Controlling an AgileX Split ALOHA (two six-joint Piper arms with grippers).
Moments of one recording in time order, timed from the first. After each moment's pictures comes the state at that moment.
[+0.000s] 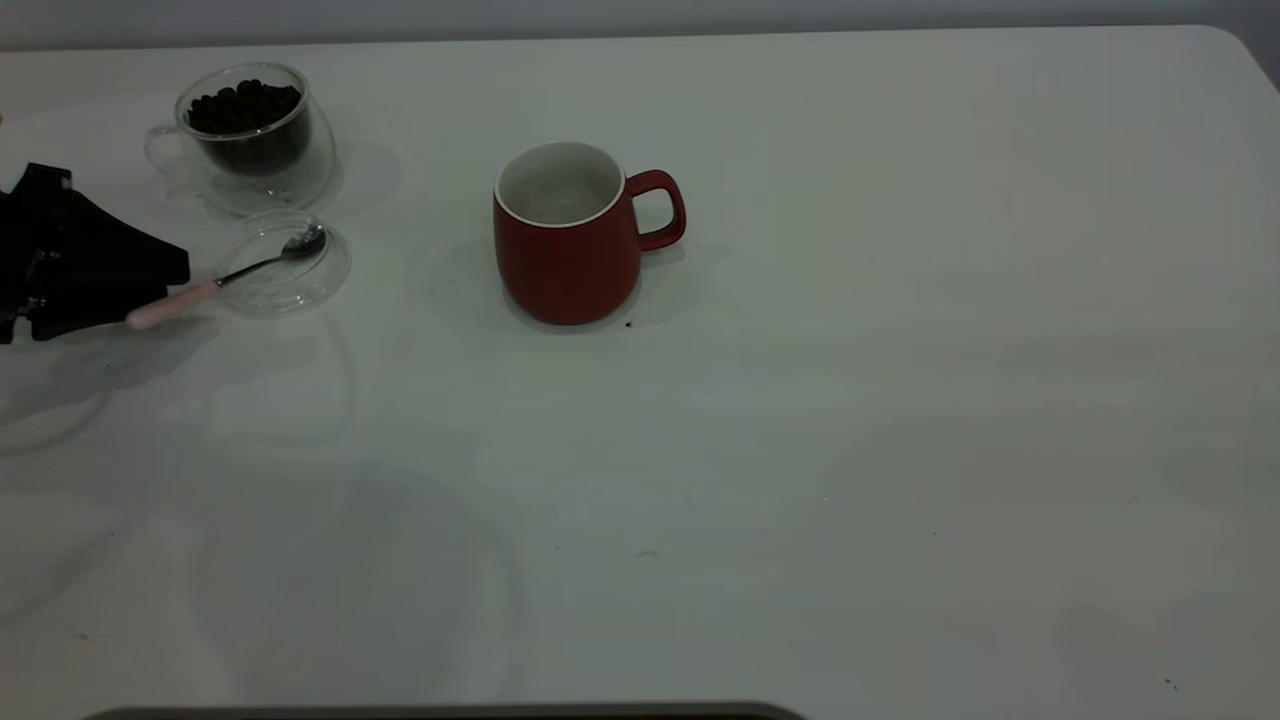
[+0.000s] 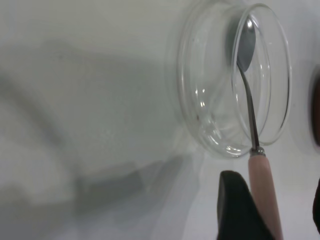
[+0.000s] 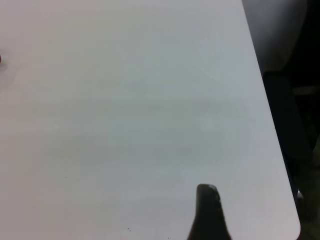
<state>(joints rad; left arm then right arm) 0.44 2.47 -1.16 -1.43 0.80 1.52 -0.06 0.03 -0.47 0.00 1.13 -0.03</state>
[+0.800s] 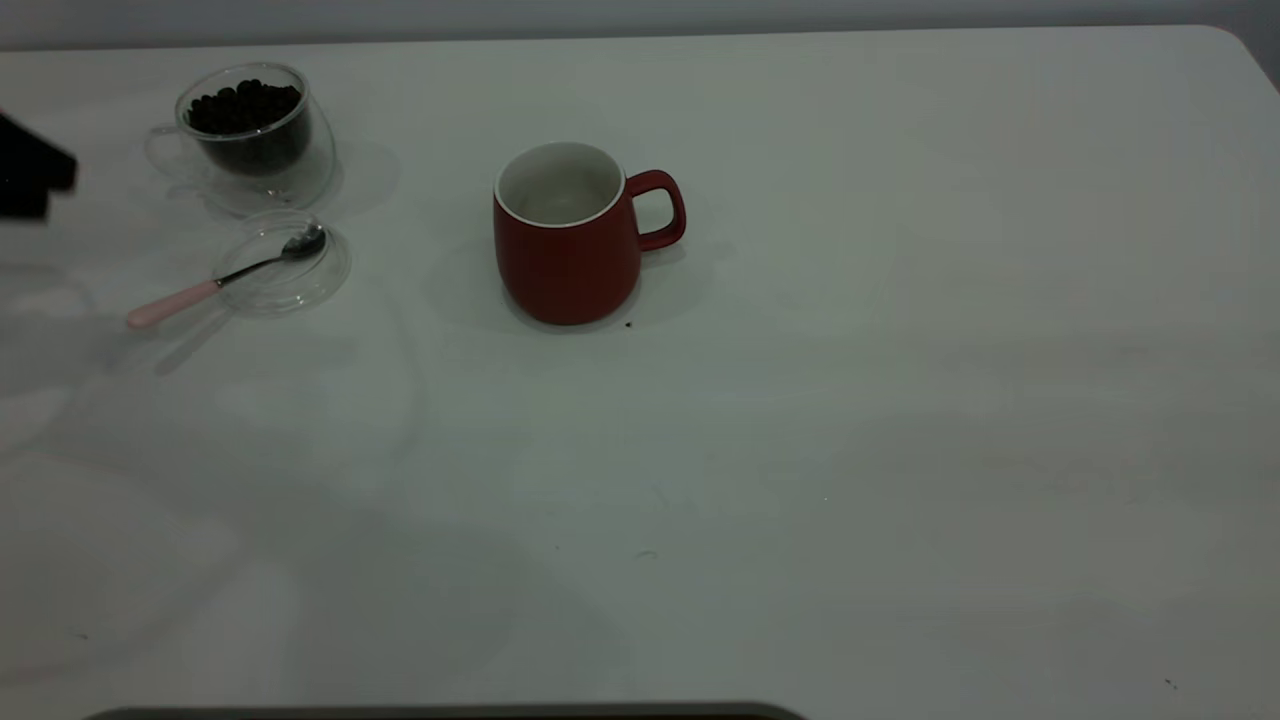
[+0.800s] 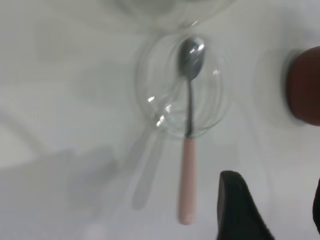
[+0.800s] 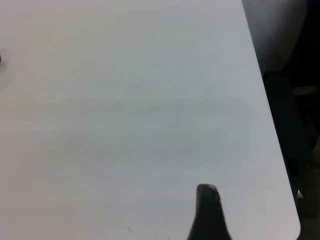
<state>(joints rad) 0.45 2.16 -1.16 -1.09 0.78 1.27 -0.06 0.03 -0.47 0.00 1.13 -0.03</state>
